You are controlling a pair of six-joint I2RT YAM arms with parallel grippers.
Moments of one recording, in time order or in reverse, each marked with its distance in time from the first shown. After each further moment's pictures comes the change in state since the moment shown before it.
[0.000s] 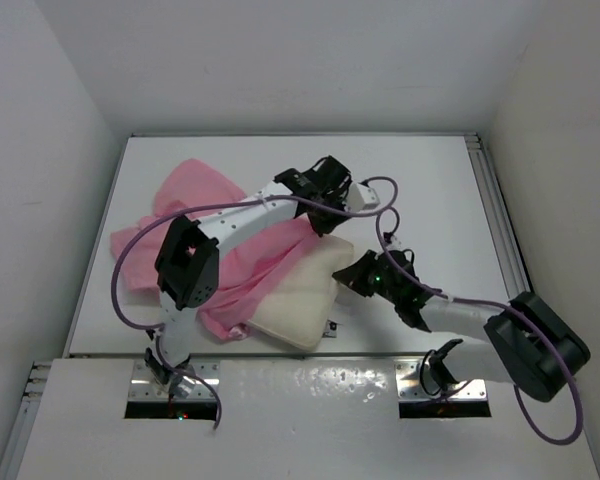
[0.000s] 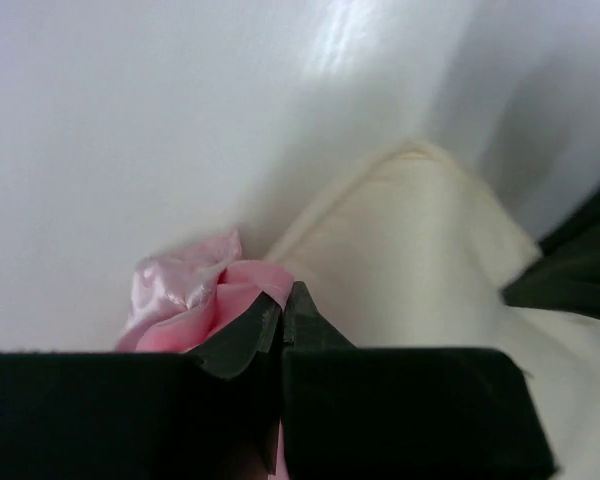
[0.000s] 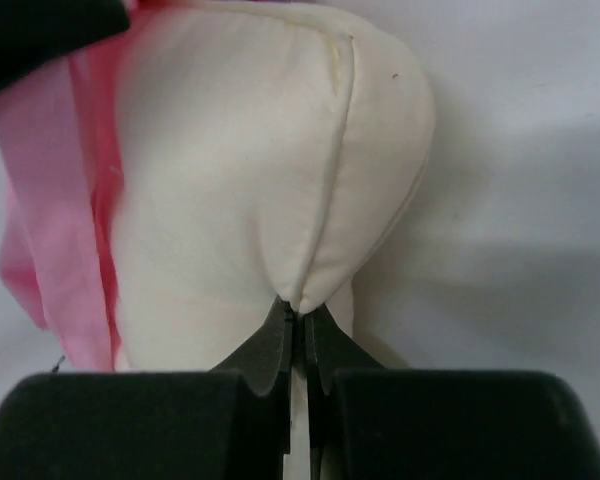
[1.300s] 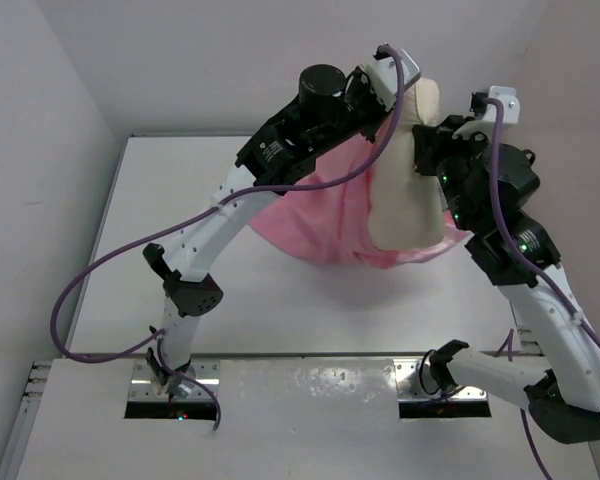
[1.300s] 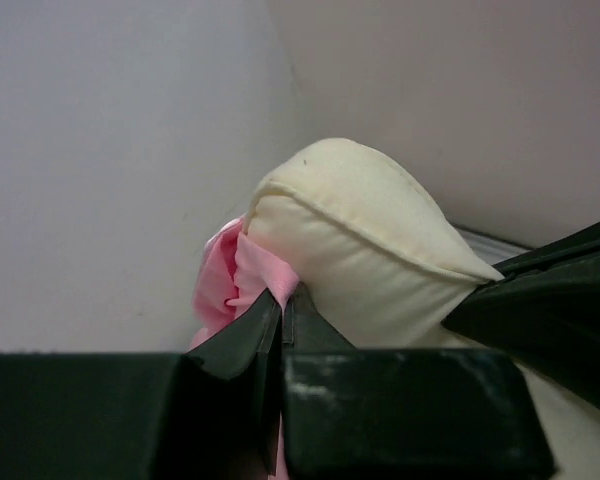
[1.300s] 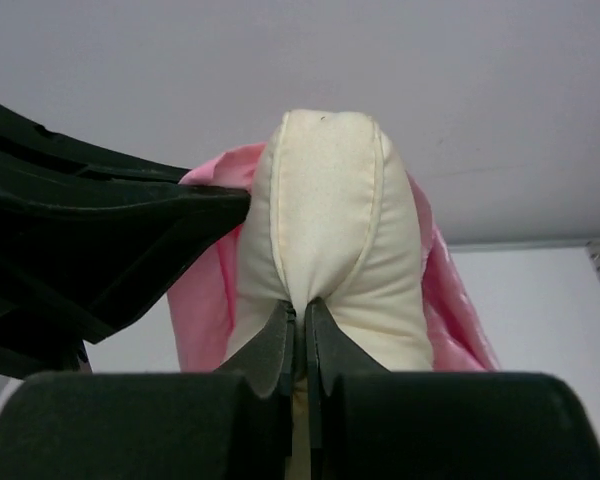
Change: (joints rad) left arm -0.157 -0.017 0.787 0.254 -0.171 -0.107; right arm -0.041 -0.257 1.125 -0.773 0.539 -0.832
